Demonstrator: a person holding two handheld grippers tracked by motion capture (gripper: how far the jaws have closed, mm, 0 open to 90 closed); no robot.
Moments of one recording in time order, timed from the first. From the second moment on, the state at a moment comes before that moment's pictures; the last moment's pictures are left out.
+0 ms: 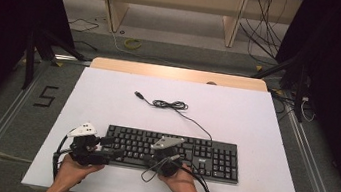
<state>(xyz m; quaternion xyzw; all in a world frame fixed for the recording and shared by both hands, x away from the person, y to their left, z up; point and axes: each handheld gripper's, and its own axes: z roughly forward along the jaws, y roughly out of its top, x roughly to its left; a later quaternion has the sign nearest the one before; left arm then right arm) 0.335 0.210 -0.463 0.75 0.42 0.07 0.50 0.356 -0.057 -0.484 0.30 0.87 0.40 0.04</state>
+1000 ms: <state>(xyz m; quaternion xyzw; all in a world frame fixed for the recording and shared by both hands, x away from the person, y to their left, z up) 0.339 0.213 -0.466 0.76 0.43 0.07 0.49 0.367 -0.074 -0.457 0.32 0.83 0.45 0.04</state>
